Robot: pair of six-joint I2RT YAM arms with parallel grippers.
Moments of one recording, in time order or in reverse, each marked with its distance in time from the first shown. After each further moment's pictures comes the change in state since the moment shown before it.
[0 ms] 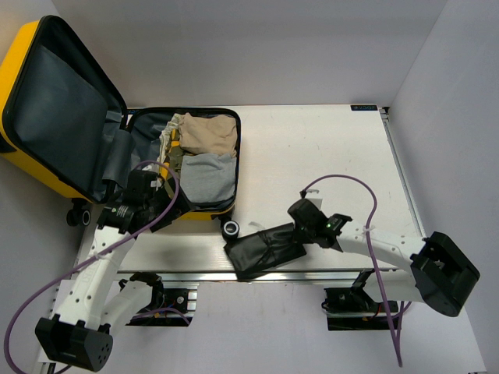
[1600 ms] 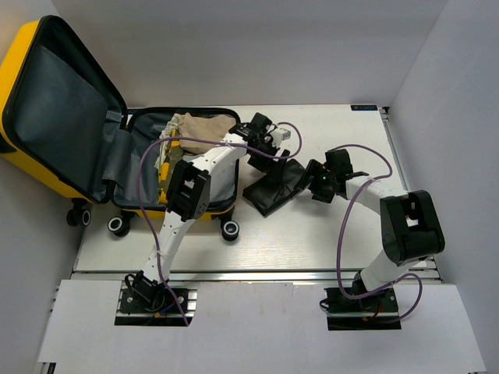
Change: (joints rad) left arm -0.371 1.592 1.341 0.117 0.348 0.728; right arm -0.623 0.375 0.314 0.172 -0.472 -0.159
